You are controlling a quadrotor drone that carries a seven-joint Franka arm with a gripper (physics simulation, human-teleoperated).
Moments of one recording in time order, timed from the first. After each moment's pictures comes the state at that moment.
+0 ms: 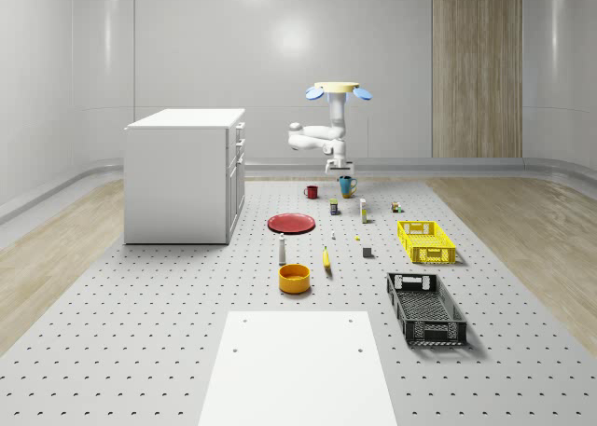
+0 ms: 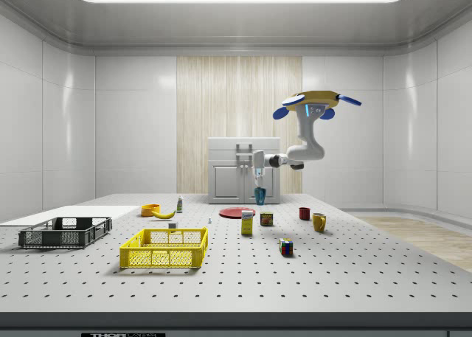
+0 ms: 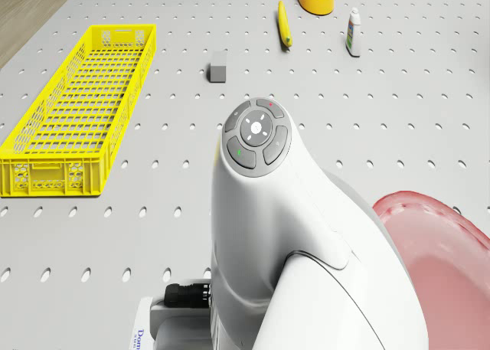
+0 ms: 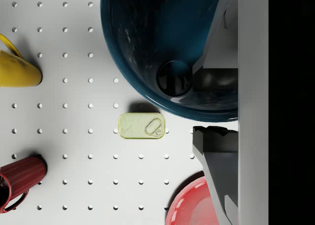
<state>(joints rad) -1.22 -1.52 1.37 -2.79 -1.77 1.59 1.66</state>
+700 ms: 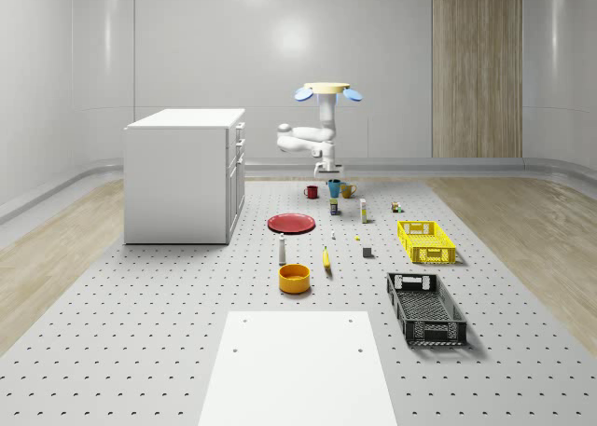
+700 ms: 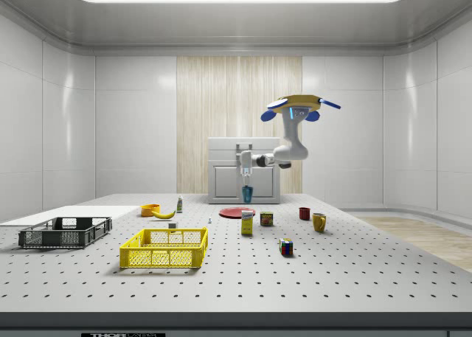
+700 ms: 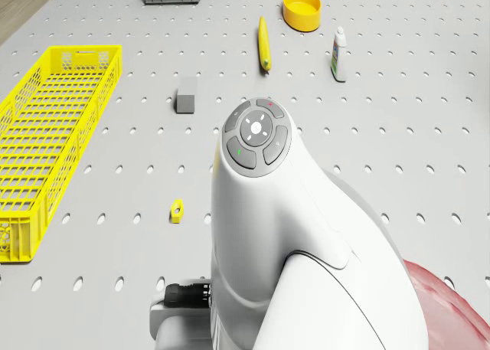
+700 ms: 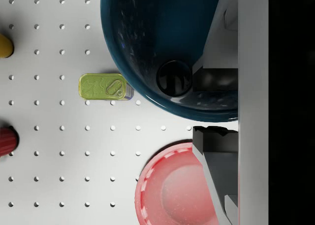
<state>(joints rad) -1.22 -1.54 1.37 -2.79 -1.76 1.61 1.67</state>
